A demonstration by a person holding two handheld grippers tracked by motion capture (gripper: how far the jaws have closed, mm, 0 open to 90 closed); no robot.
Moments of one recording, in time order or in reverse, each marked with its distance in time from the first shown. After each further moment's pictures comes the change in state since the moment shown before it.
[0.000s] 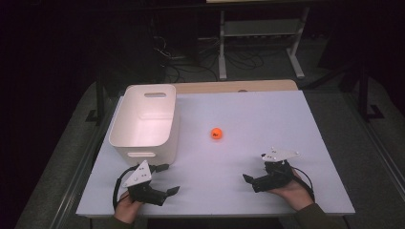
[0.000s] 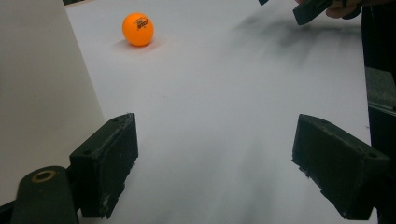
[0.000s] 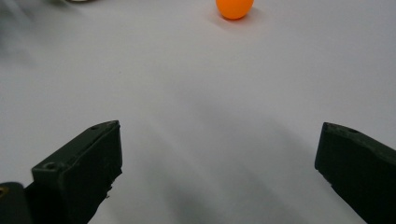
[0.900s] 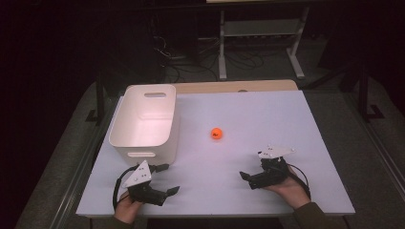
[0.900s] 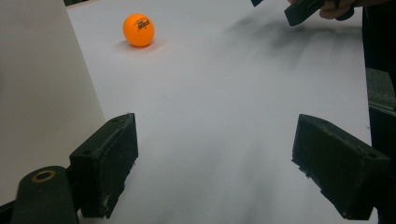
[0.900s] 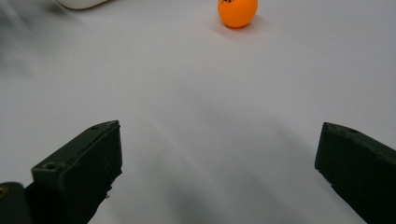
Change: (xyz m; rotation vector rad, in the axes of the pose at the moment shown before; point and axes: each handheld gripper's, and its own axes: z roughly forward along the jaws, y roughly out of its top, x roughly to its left) left arm 0.000 0.000 0.000 -0.004 0.002 0.005; right arm 0.000 0.007 0.010 -0.003 0.009 0.003
